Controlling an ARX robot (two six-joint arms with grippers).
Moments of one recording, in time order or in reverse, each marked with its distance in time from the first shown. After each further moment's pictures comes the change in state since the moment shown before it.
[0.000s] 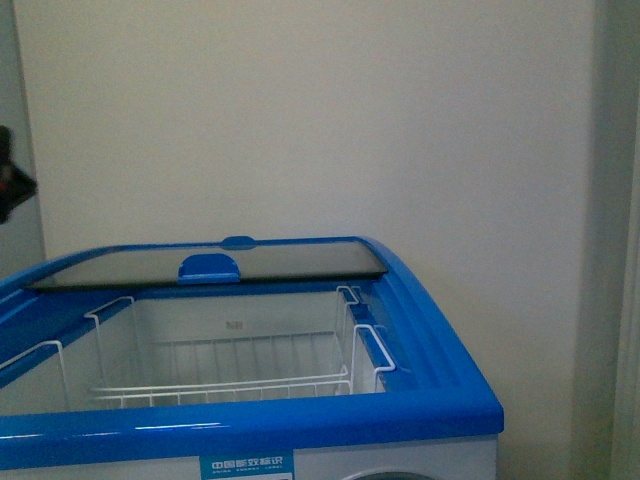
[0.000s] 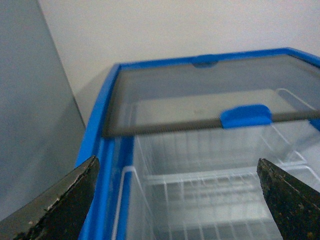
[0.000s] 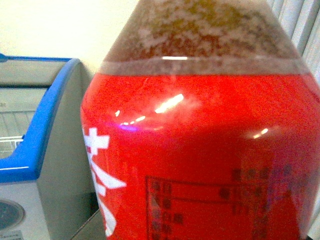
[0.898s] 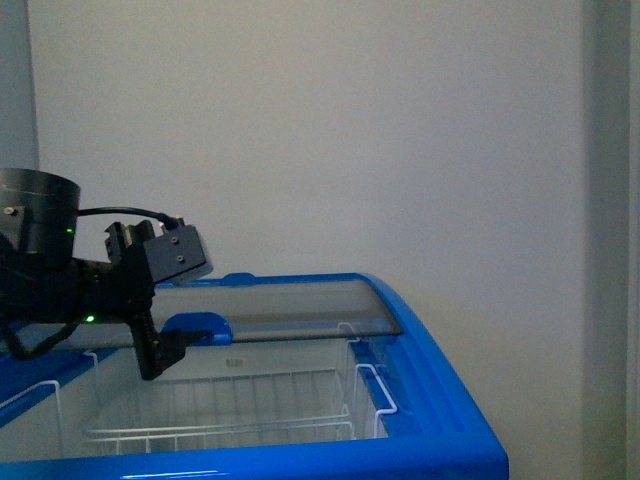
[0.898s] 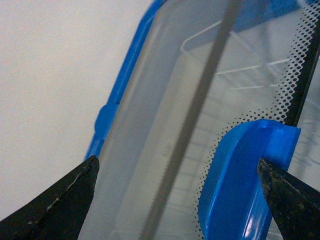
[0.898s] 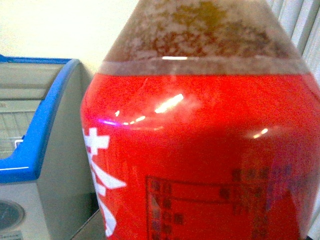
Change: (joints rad) left arm -0.093 0.734 0.660 -0.037 0.363 1.059; right arm 0.000 0.000 0.000 0.000 0.000 0.000
